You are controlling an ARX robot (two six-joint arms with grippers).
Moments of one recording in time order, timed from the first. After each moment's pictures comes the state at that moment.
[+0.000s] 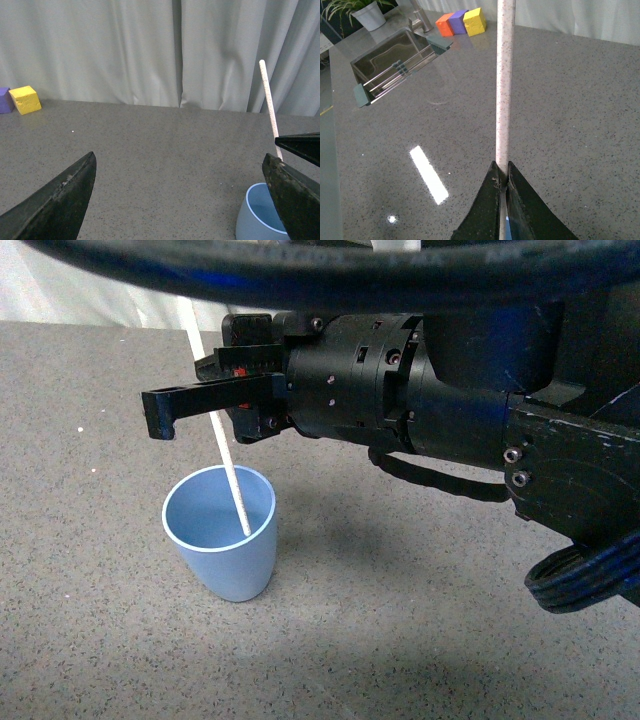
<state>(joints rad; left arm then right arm) 0.00 0.00 0.02 0.00 0.00 0.00 0.61 1.98 0.84 0.87 -0.41 0.23</state>
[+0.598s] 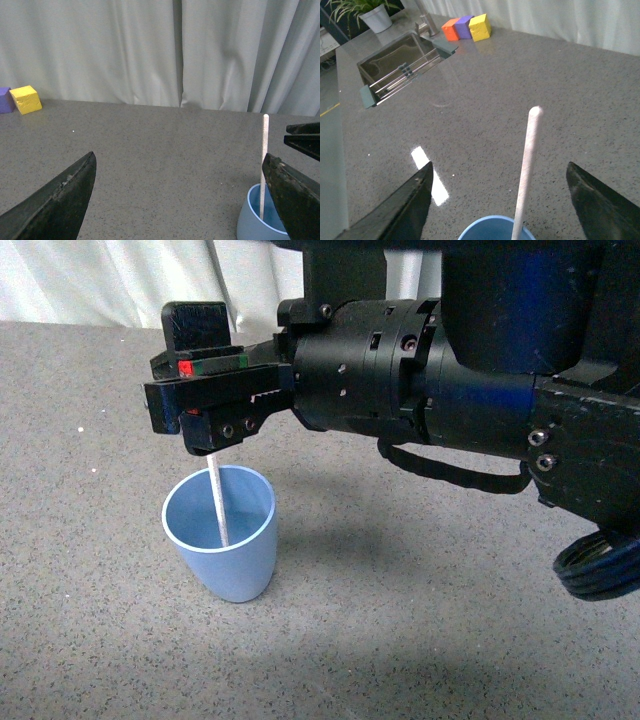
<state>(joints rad) 0.00 0.00 0.02 0.00 0.00 0.00 0.59 1.93 0.82 0.86 -0.43 0.22</state>
